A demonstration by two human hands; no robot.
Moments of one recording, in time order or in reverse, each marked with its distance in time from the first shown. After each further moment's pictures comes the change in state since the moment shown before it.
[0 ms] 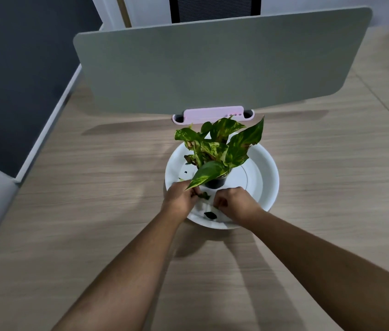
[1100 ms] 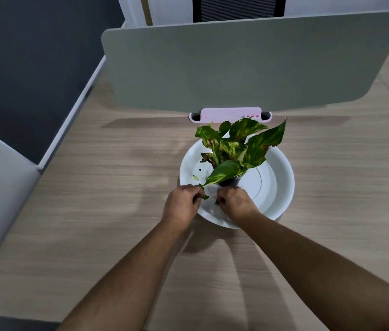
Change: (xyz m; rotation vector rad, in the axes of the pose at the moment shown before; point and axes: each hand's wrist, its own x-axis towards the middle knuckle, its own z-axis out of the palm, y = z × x) left_hand -0.031 -0.016 -0.014 0.092 0.173 0.132; right_hand 0.021 -0.028 0.020 -0.111 -0.030 0.099
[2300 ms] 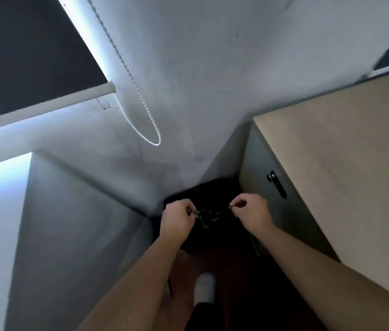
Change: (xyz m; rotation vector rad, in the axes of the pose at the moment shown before) left_hand -0.469 -0.213 -0.050 -0.157 0.595 -1.330; right_hand -0.179 -0.302 0.295 0.122 -0.622 -0.556
